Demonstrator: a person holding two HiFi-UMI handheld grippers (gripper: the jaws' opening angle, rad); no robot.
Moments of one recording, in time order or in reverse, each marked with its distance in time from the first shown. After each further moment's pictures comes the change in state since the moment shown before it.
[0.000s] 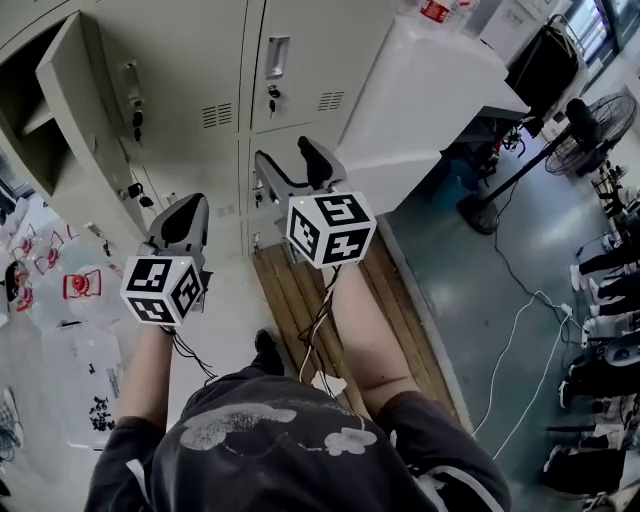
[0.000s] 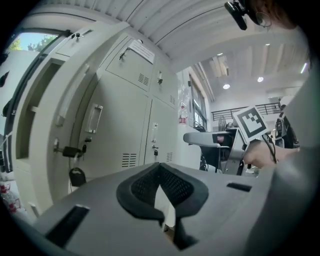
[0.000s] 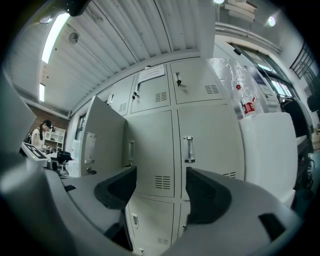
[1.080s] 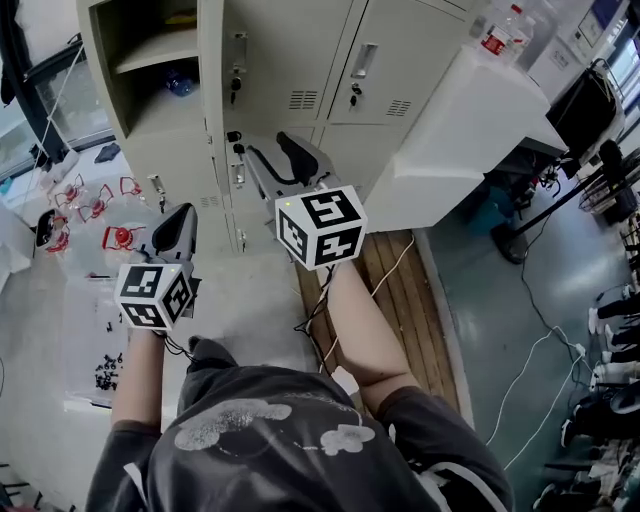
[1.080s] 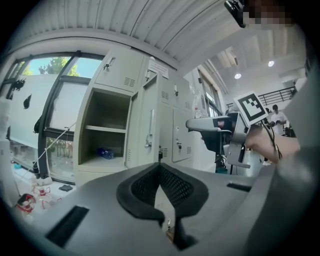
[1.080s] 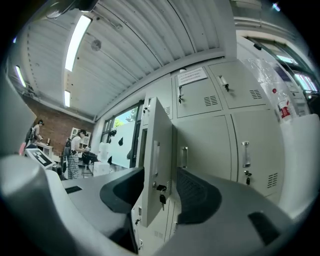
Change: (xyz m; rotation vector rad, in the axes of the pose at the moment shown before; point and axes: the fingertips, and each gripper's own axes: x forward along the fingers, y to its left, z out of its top) left arm -0.190 0.085 -0.008 0.035 0.019 0.215; right arm 0.001 0.208 0.020 -0.057 -0.037 0.254
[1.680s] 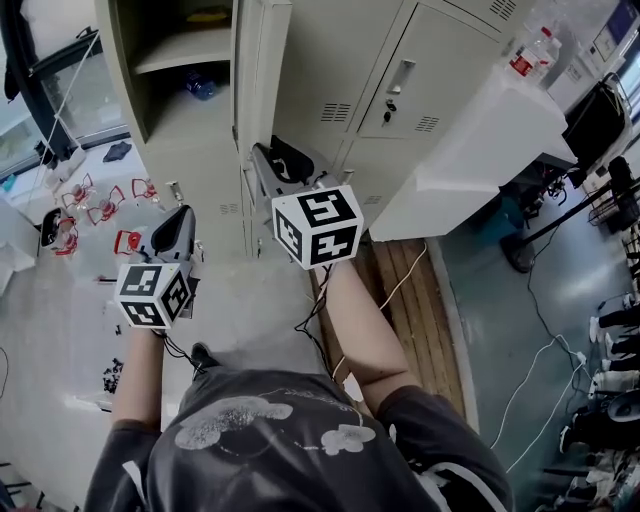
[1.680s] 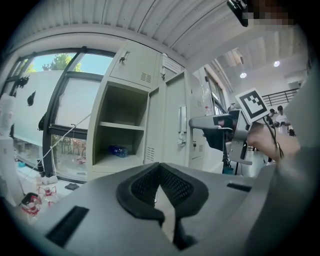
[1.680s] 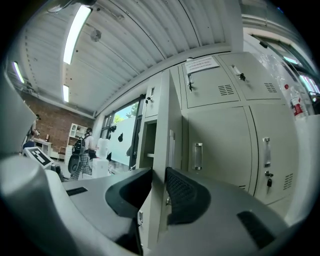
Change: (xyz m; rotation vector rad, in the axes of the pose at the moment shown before) left arm 0.009 0.091 -0.009 -0.023 0.028 0.030; right arm 0.084 0.029 -0.010 -0.019 0.037 -0.004
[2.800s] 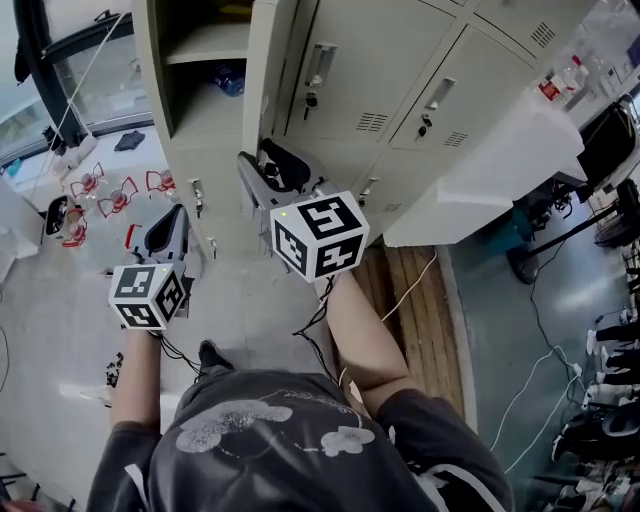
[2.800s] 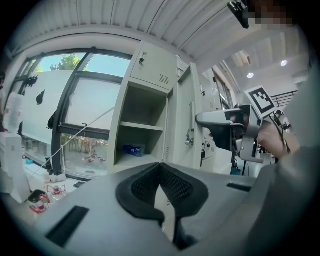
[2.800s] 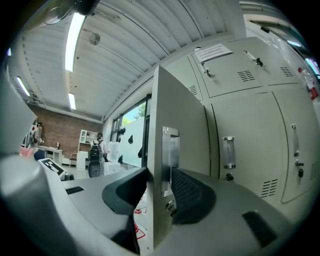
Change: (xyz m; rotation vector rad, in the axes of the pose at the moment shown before) left arm -0.018 0.089 -0.003 -0.036 0.000 0.069; right arm 0.061 0.071 0.004 0.049 0.010 0.125
